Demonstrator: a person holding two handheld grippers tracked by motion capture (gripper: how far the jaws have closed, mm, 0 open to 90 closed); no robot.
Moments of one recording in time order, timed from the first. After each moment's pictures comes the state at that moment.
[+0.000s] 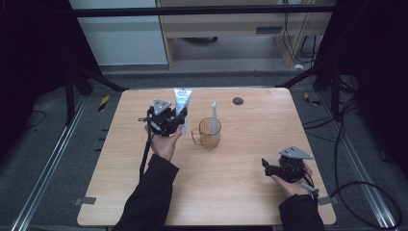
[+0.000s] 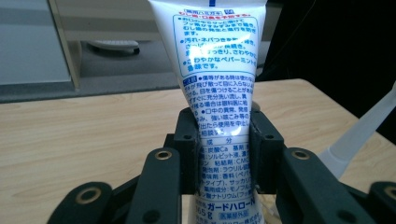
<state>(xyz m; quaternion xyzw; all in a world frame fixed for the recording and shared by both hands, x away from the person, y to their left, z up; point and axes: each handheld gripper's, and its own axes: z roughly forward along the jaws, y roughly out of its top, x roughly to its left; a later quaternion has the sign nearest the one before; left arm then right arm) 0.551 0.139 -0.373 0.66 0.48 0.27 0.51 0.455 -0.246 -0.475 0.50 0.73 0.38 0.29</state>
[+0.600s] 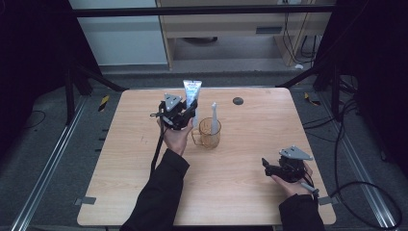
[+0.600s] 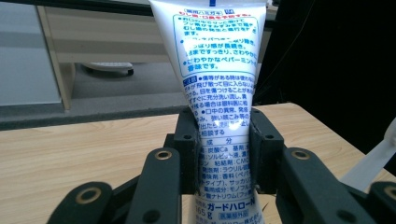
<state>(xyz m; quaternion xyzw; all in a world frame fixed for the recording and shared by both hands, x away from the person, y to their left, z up) 0.569 0.108 -0.375 0.64 0.46 0.29 0.54 0.455 -0.246 -0.477 0.49 0.73 0.38 0.29</state>
